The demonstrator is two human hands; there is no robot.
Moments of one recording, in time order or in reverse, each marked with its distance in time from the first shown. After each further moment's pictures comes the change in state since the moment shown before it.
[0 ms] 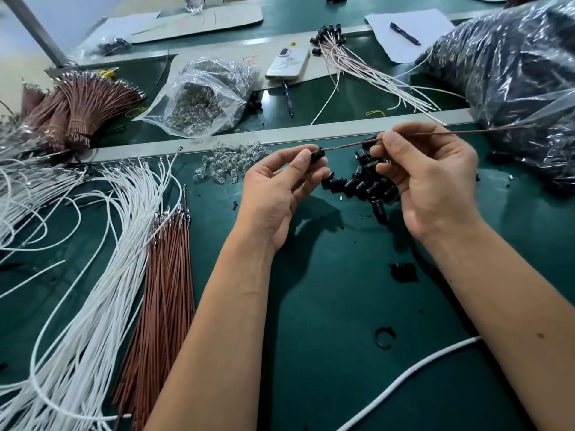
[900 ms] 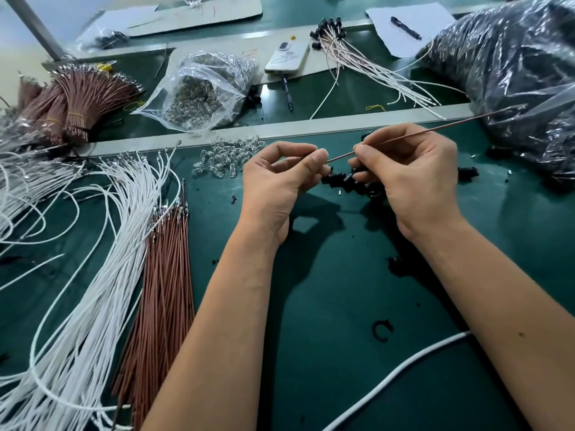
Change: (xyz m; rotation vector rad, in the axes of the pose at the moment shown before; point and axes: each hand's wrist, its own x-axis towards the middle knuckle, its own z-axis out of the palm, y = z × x) left_hand 0.001 -0.008 -0.001 0.192 0.025 0.116; right_hand -0.003 0.013 0.004 -0.267 -0.091 -0.077
